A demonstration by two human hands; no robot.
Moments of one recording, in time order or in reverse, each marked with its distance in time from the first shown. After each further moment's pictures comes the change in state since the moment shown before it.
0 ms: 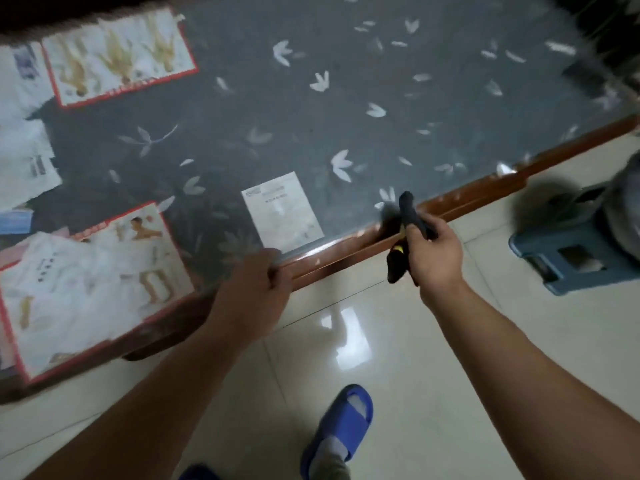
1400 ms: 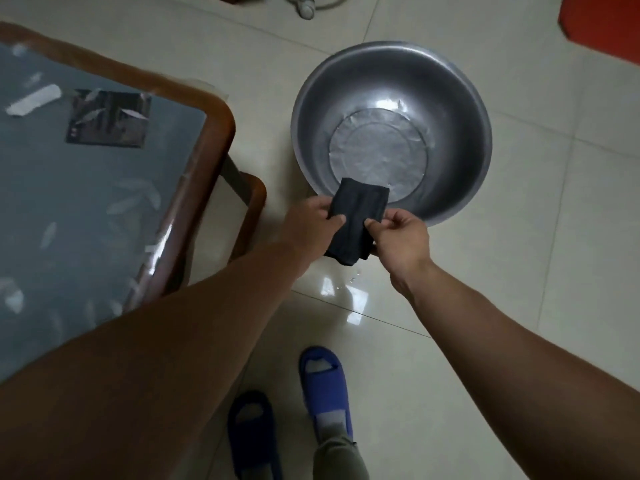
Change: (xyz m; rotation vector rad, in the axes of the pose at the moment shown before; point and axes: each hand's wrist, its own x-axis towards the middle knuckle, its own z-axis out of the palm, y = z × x) left_hand 0.266 0.567 0.545 -0.086 -0.805 0.283; right_hand 0.414 0.187 -0.439 0.494 0.464 0.437
